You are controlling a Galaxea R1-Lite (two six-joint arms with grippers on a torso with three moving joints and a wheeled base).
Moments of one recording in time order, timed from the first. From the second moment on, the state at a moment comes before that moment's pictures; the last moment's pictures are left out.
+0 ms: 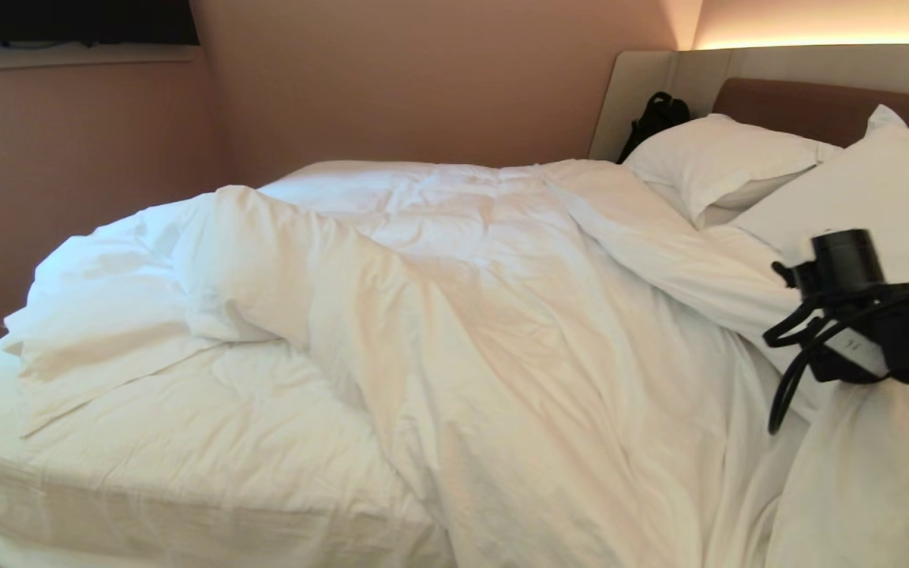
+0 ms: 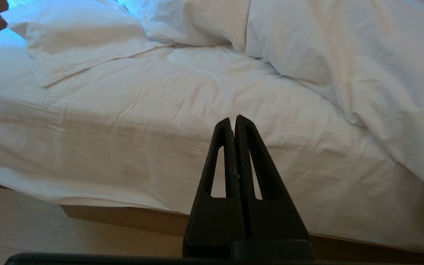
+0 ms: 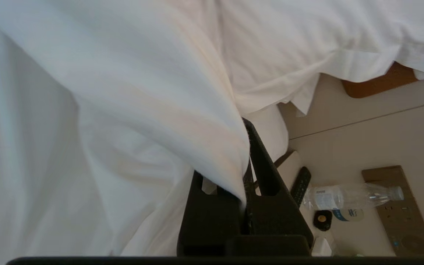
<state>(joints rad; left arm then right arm) 0.01 0.00 0.00 -0.01 0.01 -0.06 0.09 1.71 -1.04 0.00 -0.99 -0.16</state>
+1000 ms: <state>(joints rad) 0.01 0.00 0.00 -0.01 0.01 -0.06 -0.50 1.78 -1.66 0.07 -0.70 -0.49</state>
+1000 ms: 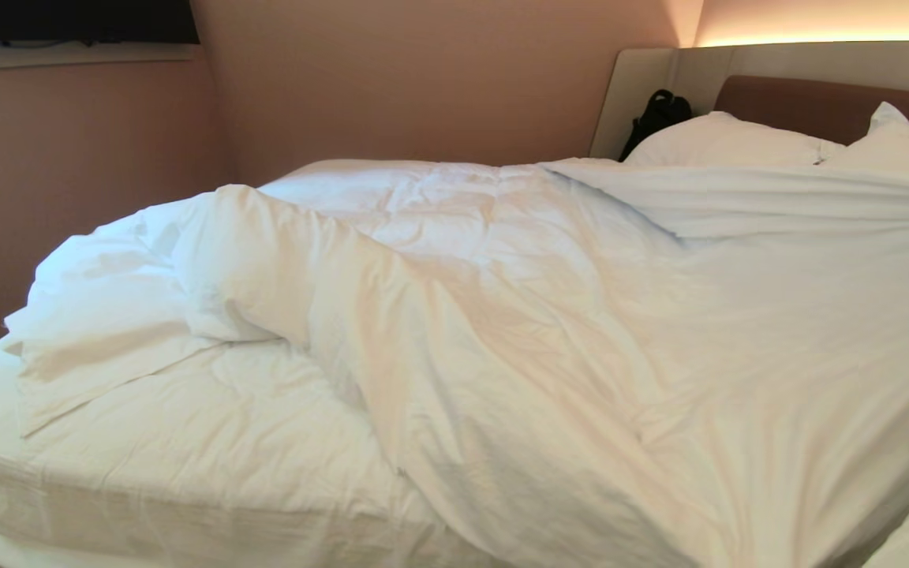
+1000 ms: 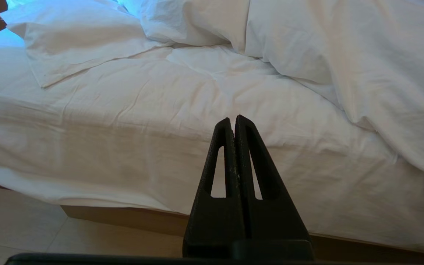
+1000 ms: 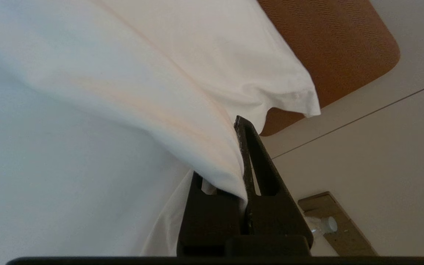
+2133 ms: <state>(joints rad) 0.01 0.00 0.00 -0.01 0.01 -0.06 -0.63 1.82 -1.86 0.34 -0.41 -0.40</state>
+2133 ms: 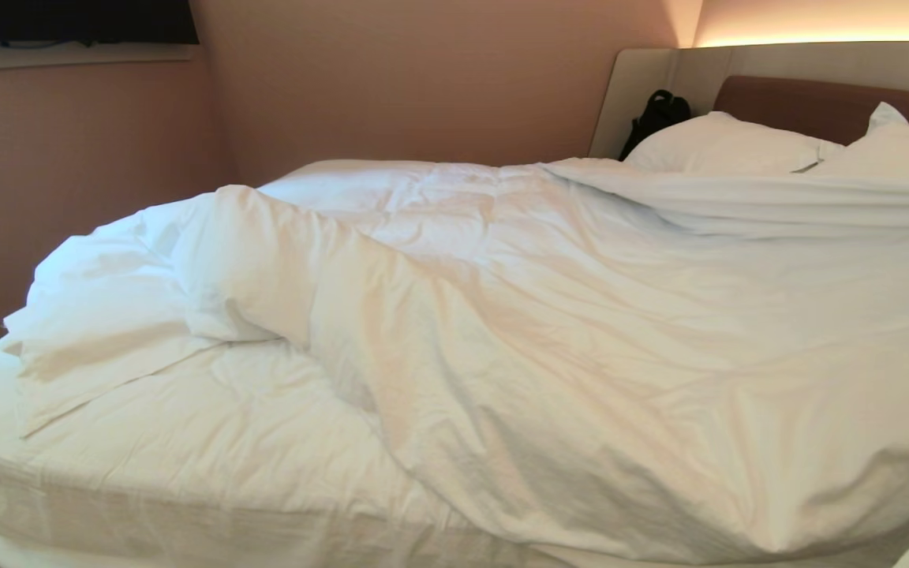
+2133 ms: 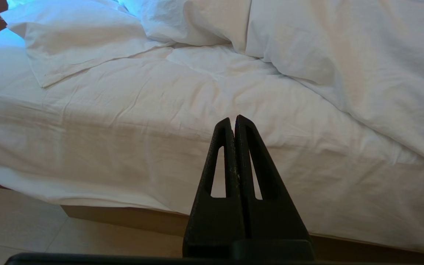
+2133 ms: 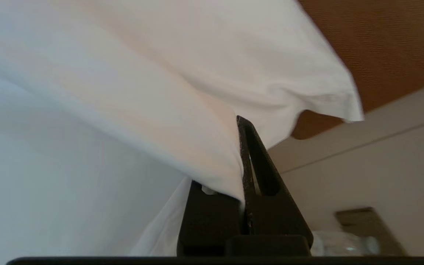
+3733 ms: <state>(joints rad) 0.01 0.00 0.00 -0.01 0.01 -0.06 0.16 1.31 -1.30 0.92 0.30 -0.14</state>
